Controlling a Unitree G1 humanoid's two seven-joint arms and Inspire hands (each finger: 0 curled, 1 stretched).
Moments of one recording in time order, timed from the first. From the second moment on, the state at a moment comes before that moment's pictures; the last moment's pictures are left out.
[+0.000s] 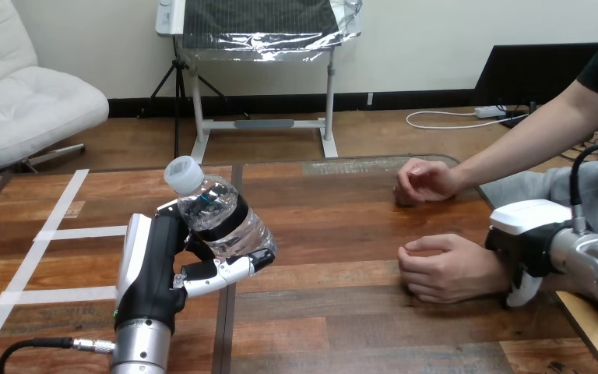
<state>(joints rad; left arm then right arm) 0.05 0.13 -0.05 0.15 0.30 -0.26 0.18 -0.61 -0.70 0.50 0.79 -0.87 -0.16 0.32</state>
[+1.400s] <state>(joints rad) 0.05 0.14 -0.03 0.15 0.29 -0.25 0.16 -0.56 -0.71 0.45 0.77 -0.76 -0.13 0.23</state>
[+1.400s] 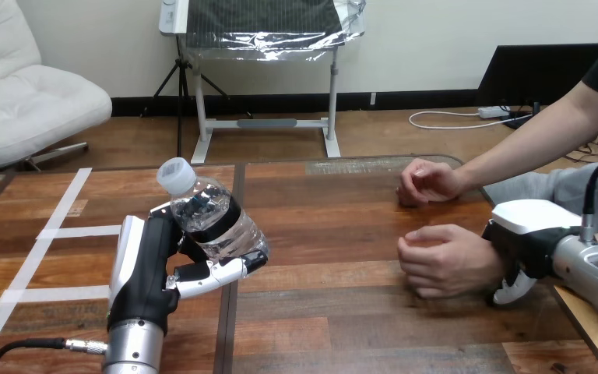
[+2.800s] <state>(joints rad) 0.03 0.12 -0.04 0.15 0.30 -0.23 0.13 -0.51 -0.78 0.36 0.62 -0.71 -0.11 0.23</state>
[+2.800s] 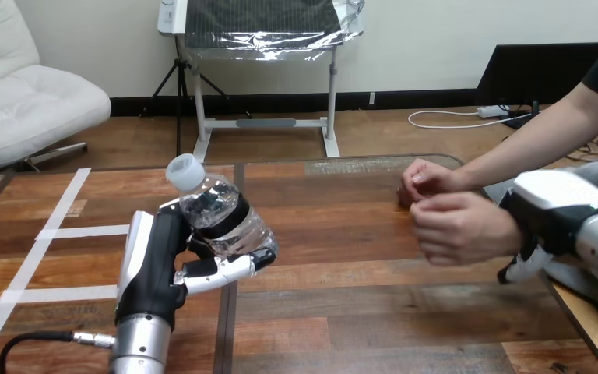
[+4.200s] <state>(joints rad) -0.11 0.09 -0.12 0.16 0.33 -0.18 0.10 -0.48 -0.83 0.26 0.30 -0.69 0.03 0.36</state>
